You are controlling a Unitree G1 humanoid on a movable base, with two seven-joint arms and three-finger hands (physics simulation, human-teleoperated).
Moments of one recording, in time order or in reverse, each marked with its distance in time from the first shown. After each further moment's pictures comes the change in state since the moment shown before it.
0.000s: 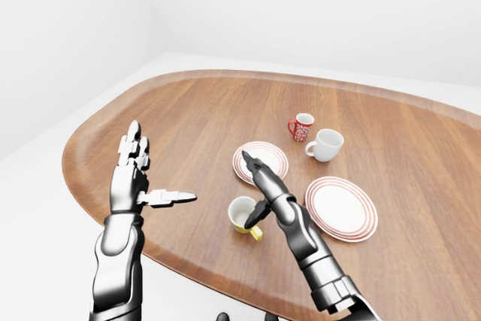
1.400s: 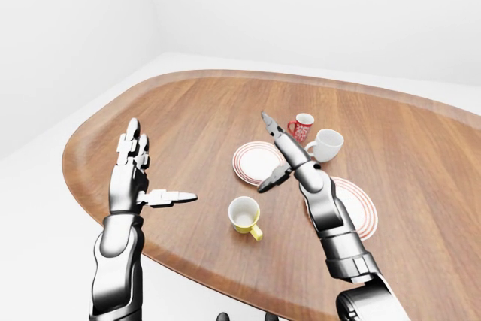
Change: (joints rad) left arm 0.007 -0.006 -0.003 -0.035 0.001 0.000 -0.003; right arm -0.149 -0.116 -0.131 -0.153 0.170 0.035 0.105
